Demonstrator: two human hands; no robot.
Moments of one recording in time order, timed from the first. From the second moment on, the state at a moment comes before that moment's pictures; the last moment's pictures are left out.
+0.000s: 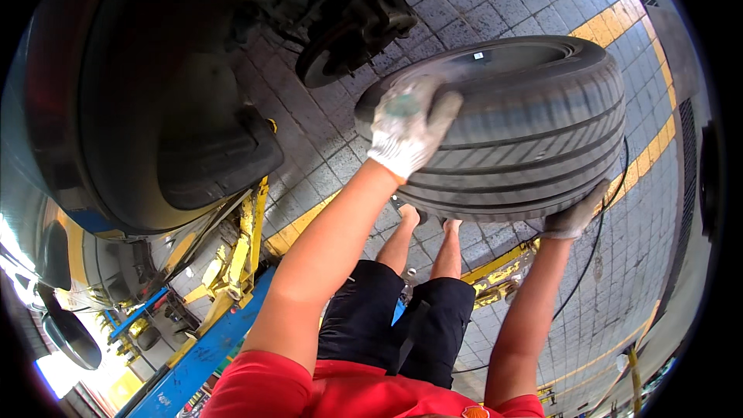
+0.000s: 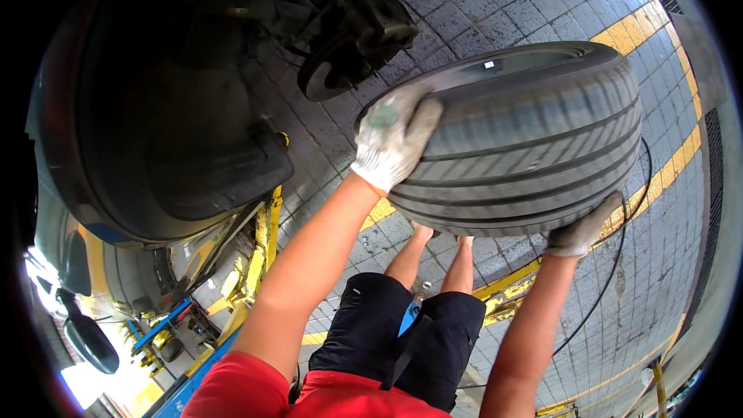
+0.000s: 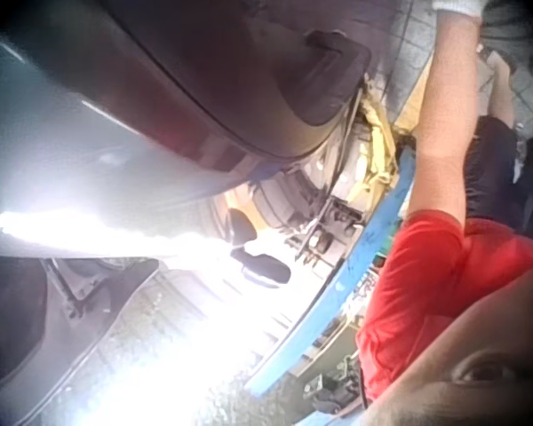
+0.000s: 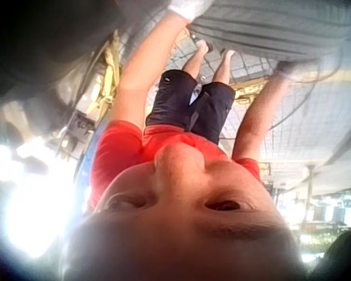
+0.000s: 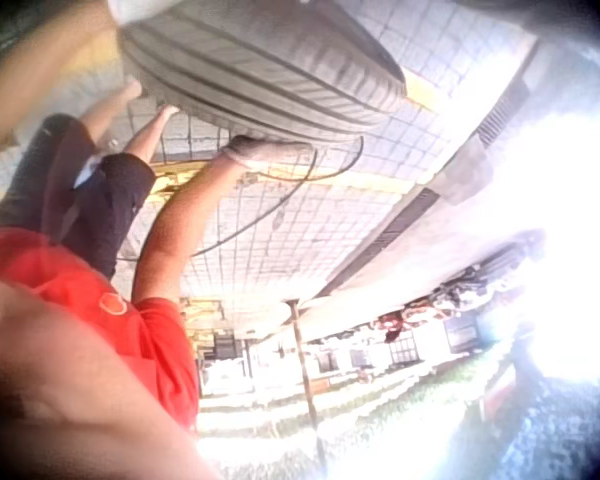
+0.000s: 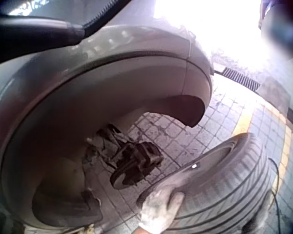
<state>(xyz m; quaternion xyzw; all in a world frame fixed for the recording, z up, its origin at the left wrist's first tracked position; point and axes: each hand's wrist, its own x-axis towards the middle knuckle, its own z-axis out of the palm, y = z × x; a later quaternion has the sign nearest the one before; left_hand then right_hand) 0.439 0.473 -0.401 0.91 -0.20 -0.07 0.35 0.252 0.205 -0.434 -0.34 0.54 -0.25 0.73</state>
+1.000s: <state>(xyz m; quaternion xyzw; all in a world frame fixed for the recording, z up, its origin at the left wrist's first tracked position) 0.430 0.083 -0.359 0.94 -0.18 -0.07 0.28 0.283 -0.104 -0.426 -0.86 0.30 -0.22 0.35</state>
